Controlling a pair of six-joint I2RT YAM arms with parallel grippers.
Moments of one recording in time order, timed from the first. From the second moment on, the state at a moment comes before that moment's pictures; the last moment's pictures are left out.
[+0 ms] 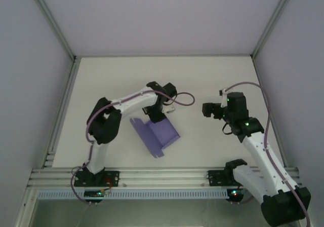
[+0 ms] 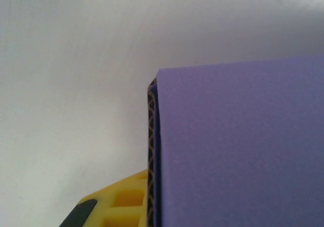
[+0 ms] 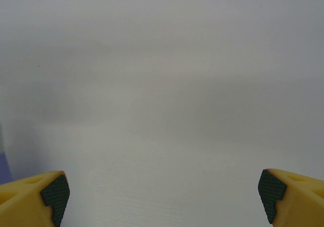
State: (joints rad) left arm -0.83 2.06 1.67 -1.21 -0.13 0.24; right arm 0.22 0.86 0.75 -0.57 -0.02 0.20
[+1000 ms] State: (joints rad) left arm -0.98 2.28 1.68 -1.11 -0.79 0.13; right arm 0.14 0.80 0.73 -0.57 -0.11 0.20
